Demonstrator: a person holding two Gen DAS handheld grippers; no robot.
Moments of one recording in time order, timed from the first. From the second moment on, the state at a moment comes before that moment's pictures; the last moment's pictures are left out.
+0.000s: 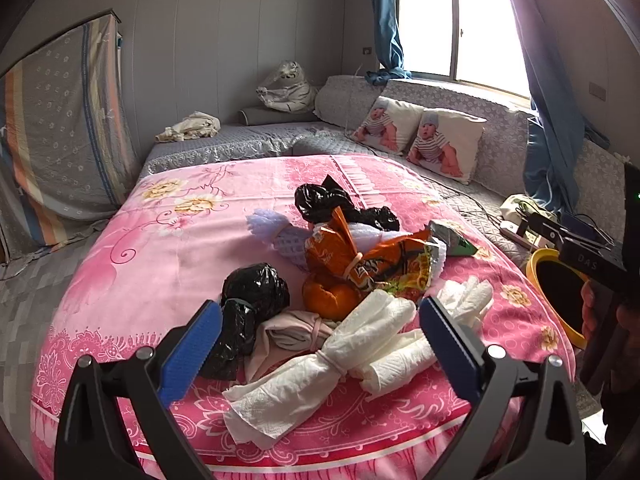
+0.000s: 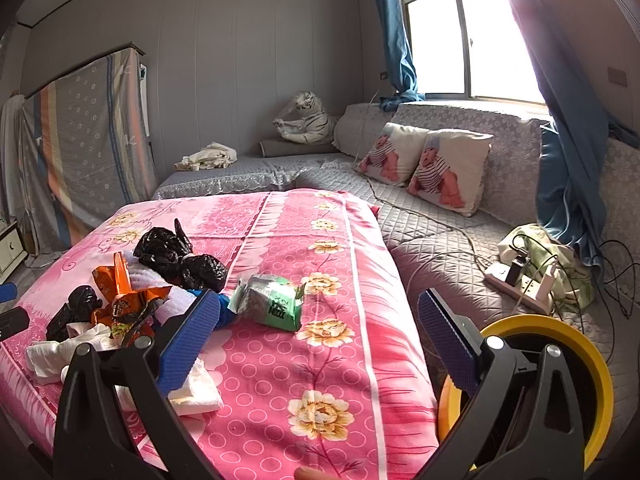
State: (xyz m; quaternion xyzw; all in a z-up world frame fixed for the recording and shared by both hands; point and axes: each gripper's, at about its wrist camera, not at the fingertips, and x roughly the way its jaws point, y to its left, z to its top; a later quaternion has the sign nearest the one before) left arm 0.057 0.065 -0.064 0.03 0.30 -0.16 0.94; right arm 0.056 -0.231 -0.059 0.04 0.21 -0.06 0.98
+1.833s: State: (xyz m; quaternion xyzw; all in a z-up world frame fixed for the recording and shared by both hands) left arm 0.100 0.066 -0.147 0.11 0.41 -0.29 0.85; right arm 0.225 -0.224 -0.132 0.02 0.40 0.05 0.91
